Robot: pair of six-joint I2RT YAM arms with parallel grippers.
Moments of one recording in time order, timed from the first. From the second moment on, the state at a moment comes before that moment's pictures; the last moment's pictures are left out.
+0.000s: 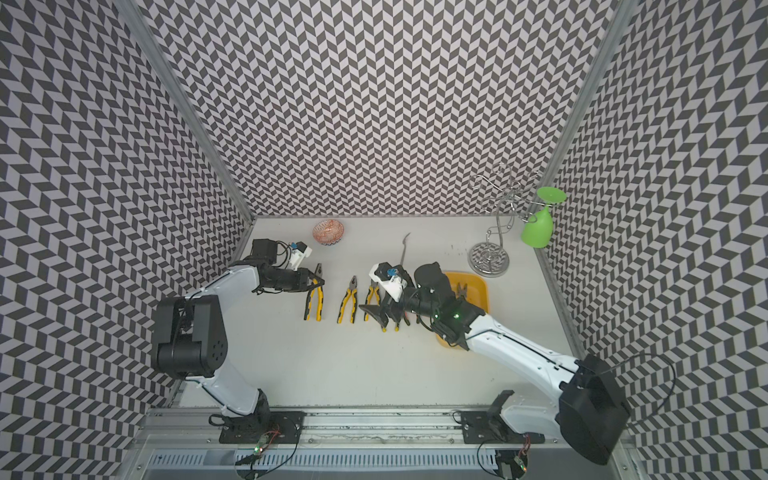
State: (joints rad) left arm 0.03 1.74 1.11 -0.54 0.78 0.08; right arm 0.76 1.27 0.85 0.10 -0.36 -0.17
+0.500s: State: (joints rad) left arm 0.02 1.93 1.13 -0.45 0.77 -0.08; right arm 0.76 1.34 0.86 0.08 -0.33 -0.19
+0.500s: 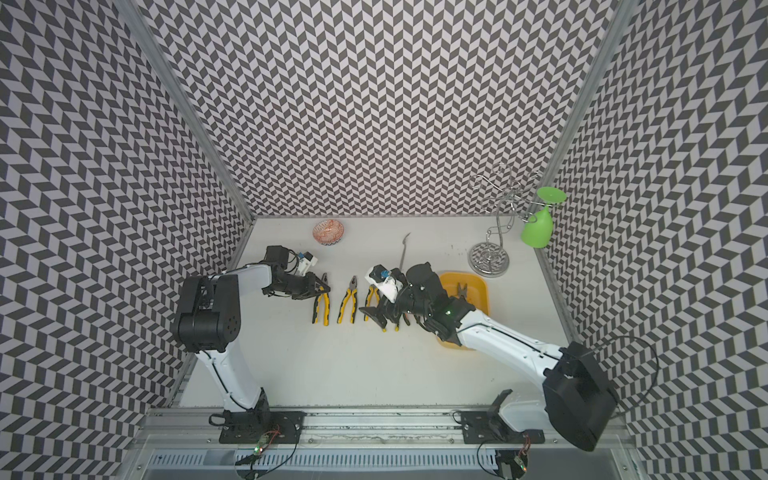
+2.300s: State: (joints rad) left arm -0.27 1.43 0.93 -0.09 0.53 0.08; right arm 0.35 1.20 0.86 -0.38 0.18 0.28
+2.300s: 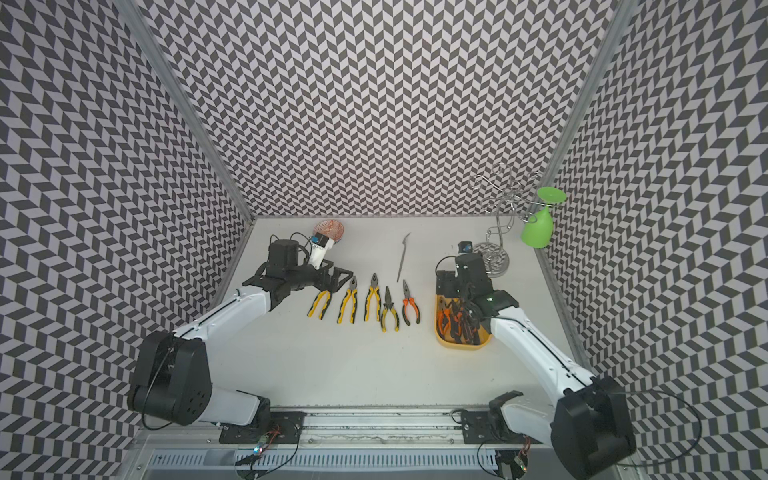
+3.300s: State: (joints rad) left arm -0.48 1.36 0.94 -0.13 0.73 0.52; right arm 0.42 1.46 0.88 -0.75 0.07 0.45
